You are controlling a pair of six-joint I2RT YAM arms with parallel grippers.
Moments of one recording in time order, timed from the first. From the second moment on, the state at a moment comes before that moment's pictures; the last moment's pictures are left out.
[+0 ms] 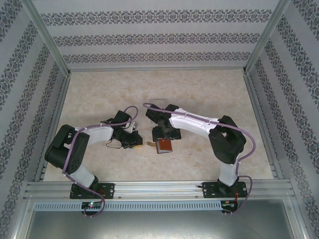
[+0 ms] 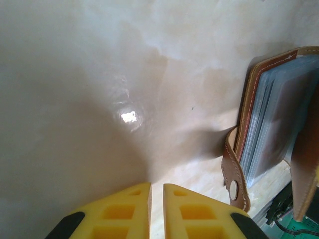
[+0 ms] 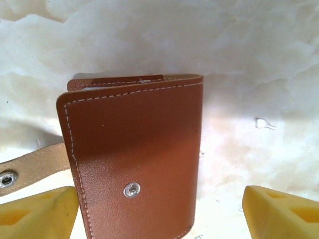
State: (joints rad) left arm -0.39 1.61 0.72 -0.33 0.60 -0.62; right arm 0.84 1.86 1.39 -1.04 0.04 0.77
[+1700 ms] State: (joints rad) left arm -0.45 1.71 0.81 -0.30 0.67 -0.66; right arm 0.81 1.97 1.40 -0.96 -0.07 0.71
